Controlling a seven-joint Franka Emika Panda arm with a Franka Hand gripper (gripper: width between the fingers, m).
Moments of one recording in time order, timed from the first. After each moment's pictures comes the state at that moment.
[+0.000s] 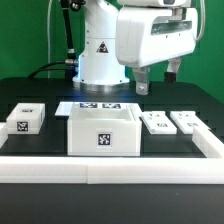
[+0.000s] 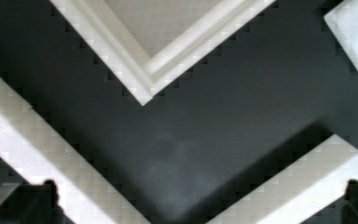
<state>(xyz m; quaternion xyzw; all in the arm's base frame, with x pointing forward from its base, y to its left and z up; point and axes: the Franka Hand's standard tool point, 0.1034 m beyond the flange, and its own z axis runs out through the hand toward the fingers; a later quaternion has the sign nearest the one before) 0.566 0.057 0.114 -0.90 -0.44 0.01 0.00</state>
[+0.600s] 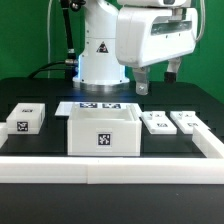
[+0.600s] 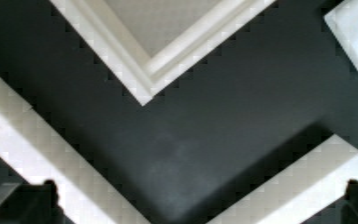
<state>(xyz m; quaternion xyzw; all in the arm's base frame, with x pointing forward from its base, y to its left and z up) 0.565 0.054 0.112 -0.89 -0.46 0.01 0.00</state>
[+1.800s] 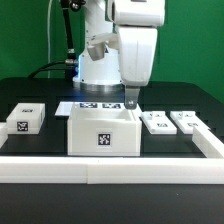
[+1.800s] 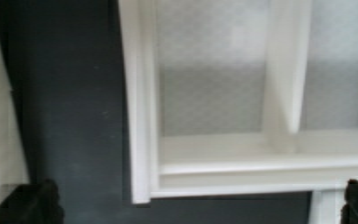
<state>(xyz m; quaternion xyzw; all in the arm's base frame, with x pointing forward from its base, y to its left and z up) 0.546 0.012 0.084 -0.69 -0.72 0.03 0.01</state>
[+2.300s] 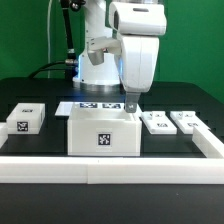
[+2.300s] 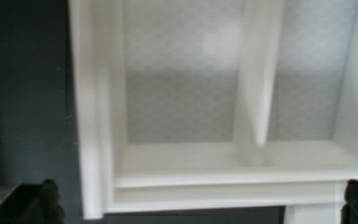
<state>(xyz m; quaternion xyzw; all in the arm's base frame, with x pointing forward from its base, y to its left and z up) 0.530 0.011 0.079 -0.70 -0.71 0.03 0.01</state>
